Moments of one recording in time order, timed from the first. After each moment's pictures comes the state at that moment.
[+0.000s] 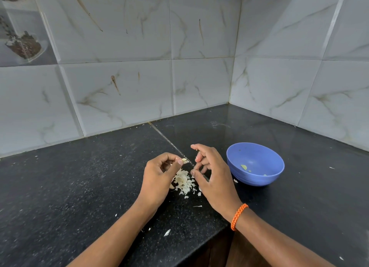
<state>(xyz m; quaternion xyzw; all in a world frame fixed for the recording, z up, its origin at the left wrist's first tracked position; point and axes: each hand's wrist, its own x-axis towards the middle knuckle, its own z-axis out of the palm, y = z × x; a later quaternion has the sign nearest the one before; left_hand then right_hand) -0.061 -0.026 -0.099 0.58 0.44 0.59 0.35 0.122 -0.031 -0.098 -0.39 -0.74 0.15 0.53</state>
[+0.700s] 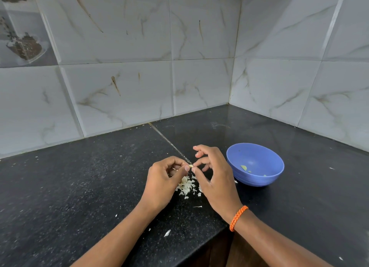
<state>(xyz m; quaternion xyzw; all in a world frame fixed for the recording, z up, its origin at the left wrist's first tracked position) -0.057 -0.026 -0.102 0.65 0.44 0.54 0.31 0.120 -0.036 -0.094 -0.39 -0.73 0.11 0.55</state>
